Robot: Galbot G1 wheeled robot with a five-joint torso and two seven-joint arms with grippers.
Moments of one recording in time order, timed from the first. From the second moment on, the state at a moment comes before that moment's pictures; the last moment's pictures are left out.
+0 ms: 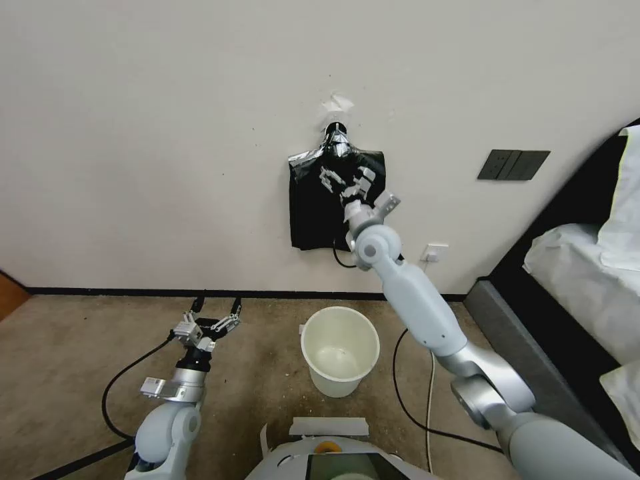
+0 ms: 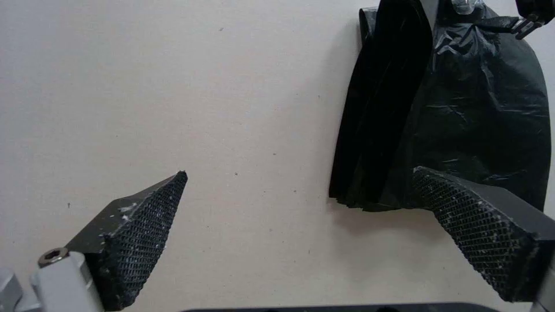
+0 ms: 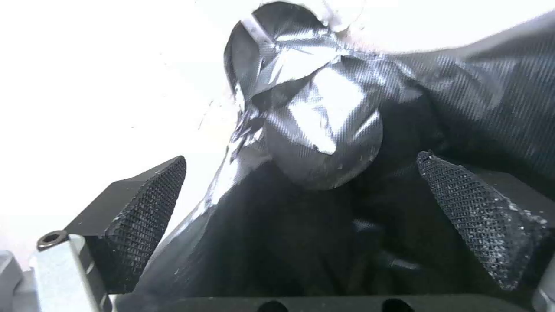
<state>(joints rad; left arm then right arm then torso) 1.61 -1.39 -0.75 -2.03 -0.48 -0.29 0.32 -0.28 1.27 -0.07 1.67 1.09 -0.09 0.47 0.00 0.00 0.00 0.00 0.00</state>
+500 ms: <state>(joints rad) 1.61 -1.39 -0.75 -2.01 -0.48 -0.31 0.31 -0.23 1.27 -0.09 1.64 1.07 -0.10 0.49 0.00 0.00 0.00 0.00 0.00</state>
